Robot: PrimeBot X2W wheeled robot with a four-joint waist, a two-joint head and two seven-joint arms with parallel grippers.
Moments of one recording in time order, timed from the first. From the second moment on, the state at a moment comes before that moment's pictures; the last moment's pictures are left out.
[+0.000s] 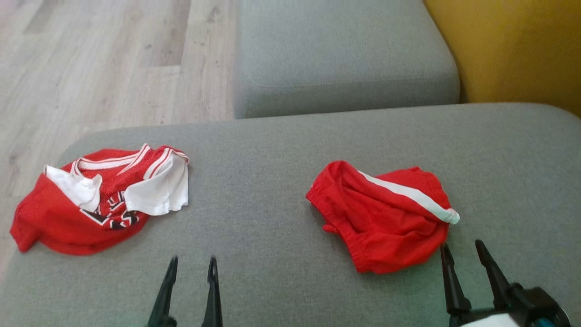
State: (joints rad) left arm 0.22 0.06 -0.28 0.05 -0.12 0.13 -0.25; right arm 0.20 -0.04 0.03 0.17 0.11 0.12 -0.26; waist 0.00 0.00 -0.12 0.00
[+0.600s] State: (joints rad) left arm 0.26 0.06 -0.29 0.07 -0.05 0.20 -0.25; right arm 0.24 -0.04 0.06 0.14 0.11 0.12 -0.26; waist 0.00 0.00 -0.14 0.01
